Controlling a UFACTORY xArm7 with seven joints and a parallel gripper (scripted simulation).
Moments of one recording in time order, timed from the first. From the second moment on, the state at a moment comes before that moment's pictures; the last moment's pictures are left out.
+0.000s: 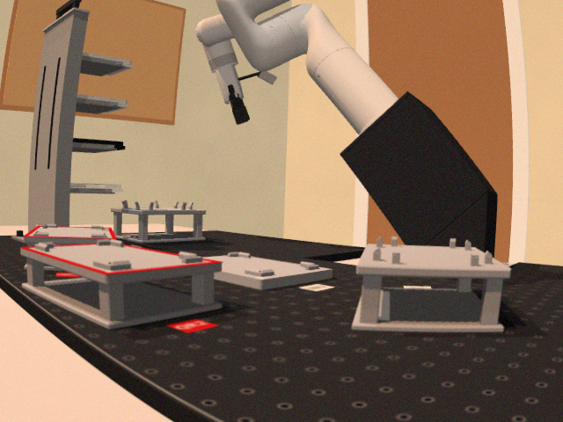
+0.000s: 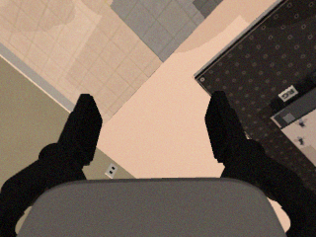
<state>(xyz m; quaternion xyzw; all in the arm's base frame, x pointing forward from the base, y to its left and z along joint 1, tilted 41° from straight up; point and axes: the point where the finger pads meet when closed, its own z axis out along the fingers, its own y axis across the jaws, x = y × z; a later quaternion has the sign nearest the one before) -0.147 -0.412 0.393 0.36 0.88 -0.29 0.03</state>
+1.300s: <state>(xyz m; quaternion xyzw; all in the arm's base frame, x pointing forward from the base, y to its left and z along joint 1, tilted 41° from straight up) -0.174 -0.341 0.481 0.36 0.88 -0.29 0.03</state>
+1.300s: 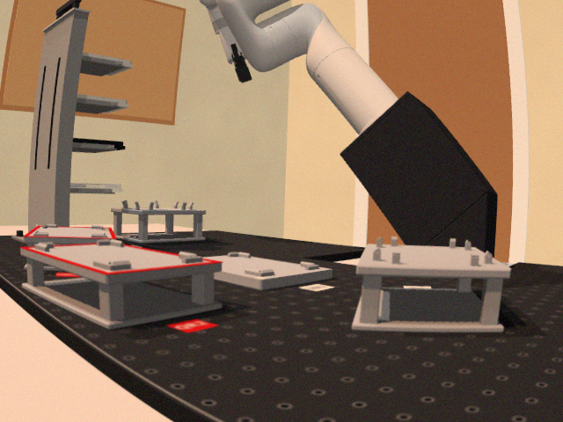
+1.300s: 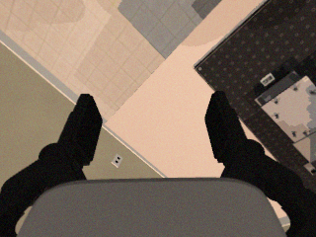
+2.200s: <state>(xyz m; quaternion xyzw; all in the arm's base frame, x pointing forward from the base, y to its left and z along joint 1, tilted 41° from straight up) -0.193 -0.294 0.539 0.36 0.88 -0.29 0.03</state>
